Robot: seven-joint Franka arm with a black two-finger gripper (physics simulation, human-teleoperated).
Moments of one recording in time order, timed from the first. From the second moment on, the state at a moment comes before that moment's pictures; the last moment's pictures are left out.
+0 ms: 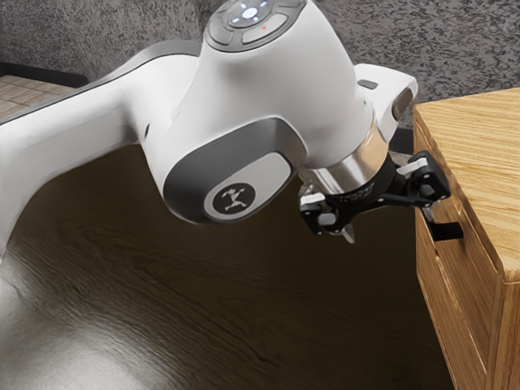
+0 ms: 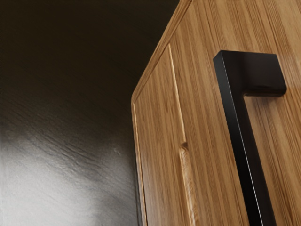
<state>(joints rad) -0.50 -0.01 0.00 -1.61 0.24 2.03 -1.16</state>
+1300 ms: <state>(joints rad) -0.46 -0.42 0.13 -2.03 0.18 2.04 -1.11</state>
